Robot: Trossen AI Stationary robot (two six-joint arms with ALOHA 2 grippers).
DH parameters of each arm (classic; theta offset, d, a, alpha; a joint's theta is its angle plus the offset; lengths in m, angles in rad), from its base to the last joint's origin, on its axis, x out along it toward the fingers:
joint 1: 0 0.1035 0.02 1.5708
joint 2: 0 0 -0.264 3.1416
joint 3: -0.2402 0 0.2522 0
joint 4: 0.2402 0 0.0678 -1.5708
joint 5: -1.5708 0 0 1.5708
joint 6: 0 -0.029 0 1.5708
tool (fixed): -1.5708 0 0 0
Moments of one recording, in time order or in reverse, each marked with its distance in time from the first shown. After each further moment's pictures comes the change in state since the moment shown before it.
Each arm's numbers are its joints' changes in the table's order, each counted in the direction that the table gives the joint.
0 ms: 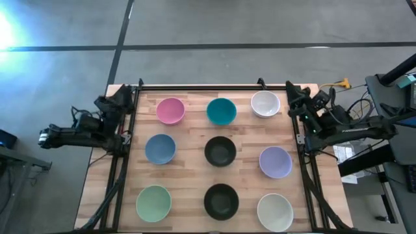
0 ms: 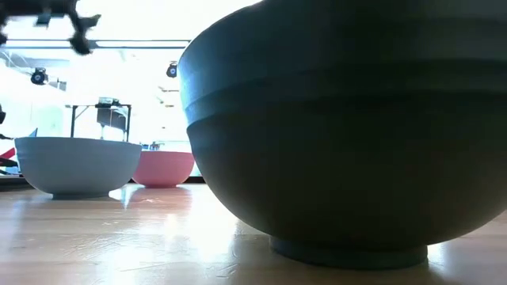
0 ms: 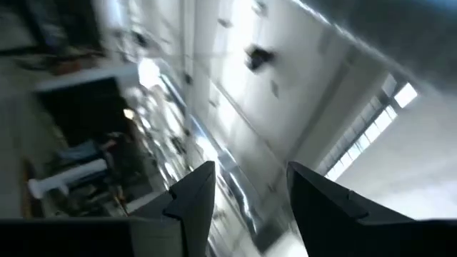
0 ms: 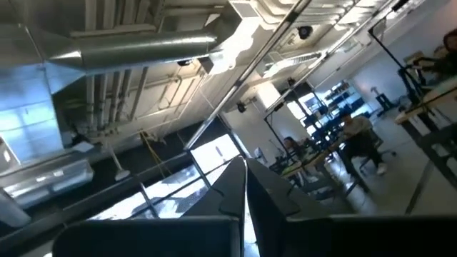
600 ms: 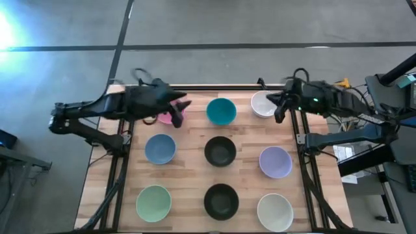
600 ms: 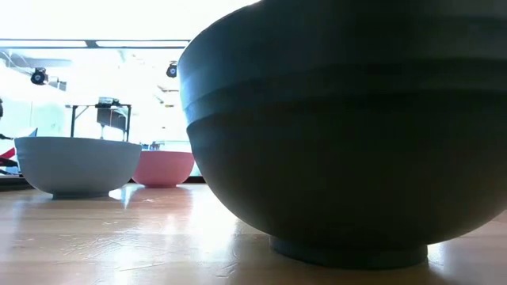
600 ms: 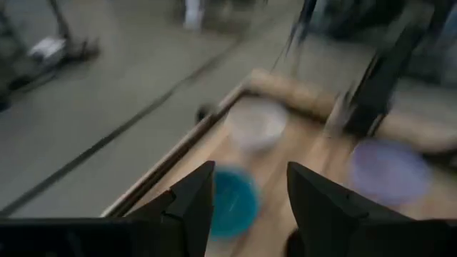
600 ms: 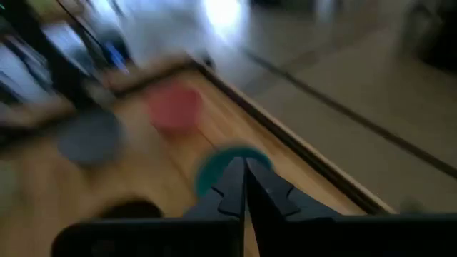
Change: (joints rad) left arm 0.004 -0.802 -1.175 1.582 0.243 -0.458; right arm -0.243 -0.249 -0.730 1.790 -0.404 -0.202
